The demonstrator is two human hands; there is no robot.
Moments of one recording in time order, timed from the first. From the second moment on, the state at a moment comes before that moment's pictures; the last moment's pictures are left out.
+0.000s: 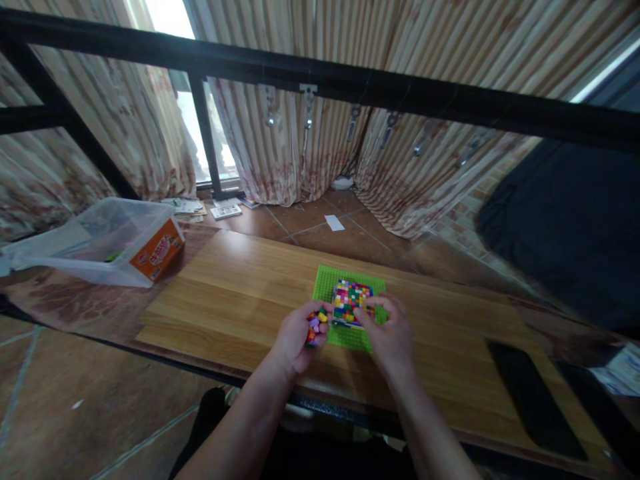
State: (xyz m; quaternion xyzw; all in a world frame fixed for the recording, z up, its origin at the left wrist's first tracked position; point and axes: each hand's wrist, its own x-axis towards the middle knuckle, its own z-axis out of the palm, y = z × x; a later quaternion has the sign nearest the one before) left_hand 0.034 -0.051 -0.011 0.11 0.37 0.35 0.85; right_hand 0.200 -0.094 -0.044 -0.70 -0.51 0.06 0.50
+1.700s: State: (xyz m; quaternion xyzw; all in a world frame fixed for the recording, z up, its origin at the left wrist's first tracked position) left_hand 0.060 -0.072 -0.017 0.29 0.37 0.42 0.78; right_hand 0.181 -0.096 -0.013 -0.64 -0.54 0.23 0.50
